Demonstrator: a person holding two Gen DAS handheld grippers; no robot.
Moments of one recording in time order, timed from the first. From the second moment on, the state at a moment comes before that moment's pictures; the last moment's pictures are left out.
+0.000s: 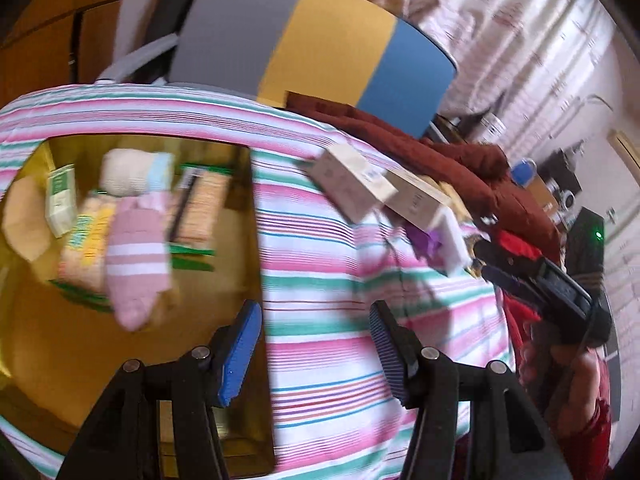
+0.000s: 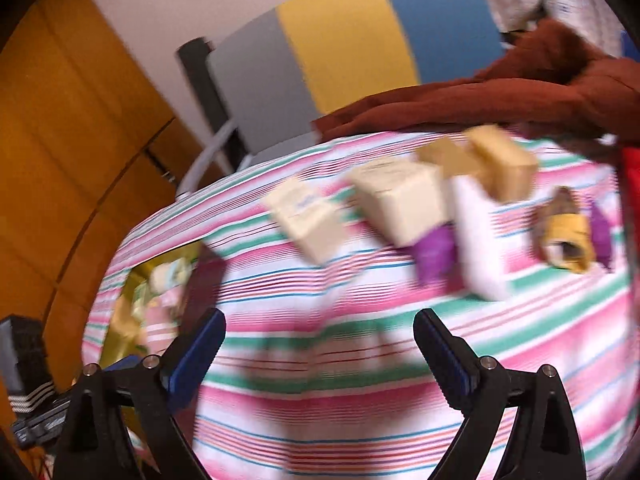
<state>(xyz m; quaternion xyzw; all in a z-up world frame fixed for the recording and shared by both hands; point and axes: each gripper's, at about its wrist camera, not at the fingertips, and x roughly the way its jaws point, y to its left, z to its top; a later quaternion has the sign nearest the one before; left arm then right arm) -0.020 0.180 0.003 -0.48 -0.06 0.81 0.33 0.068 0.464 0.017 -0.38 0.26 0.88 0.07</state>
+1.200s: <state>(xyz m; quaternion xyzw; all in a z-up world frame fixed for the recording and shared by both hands) 0.008 0.376 -0.031 -0.53 0.03 0.73 0.44 0.093 0.634 -0.034 -0.39 0.36 0.83 0.17</state>
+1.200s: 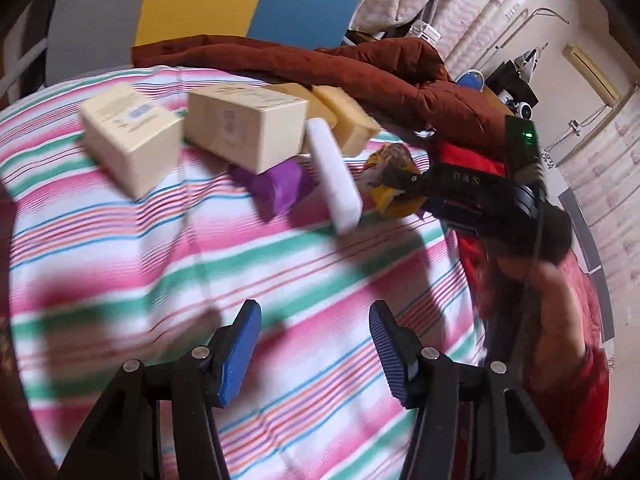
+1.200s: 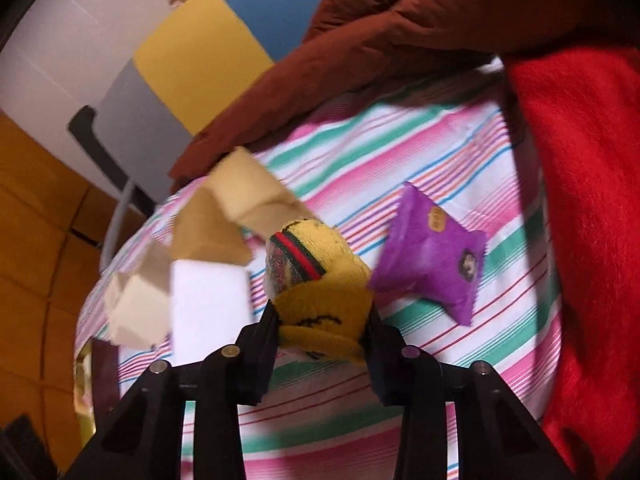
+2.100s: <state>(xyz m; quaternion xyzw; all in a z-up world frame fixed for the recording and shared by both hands) -0.008 0.408 -0.052 -0.54 0.02 0.70 0.46 0.101 0.649 -0.042 -0.37 0.41 0.82 0.17</state>
